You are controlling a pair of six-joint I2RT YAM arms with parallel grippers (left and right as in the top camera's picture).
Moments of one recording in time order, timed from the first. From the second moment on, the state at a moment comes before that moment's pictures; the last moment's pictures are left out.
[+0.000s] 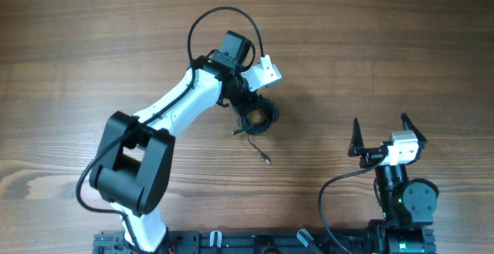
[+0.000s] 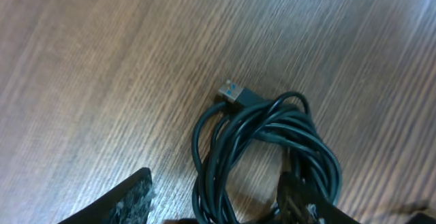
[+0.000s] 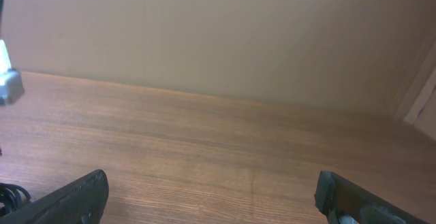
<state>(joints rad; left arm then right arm) -0.47 1.92 1.30 -0.60 0.30 0.61 -0.02 0.02 0.01 0.00 -0.07 -0.12</state>
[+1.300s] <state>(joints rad) -0.47 1.92 1.31 -0.54 0.06 -0.53 -0.02 0.02 0.01 0.00 -0.07 -0.12</state>
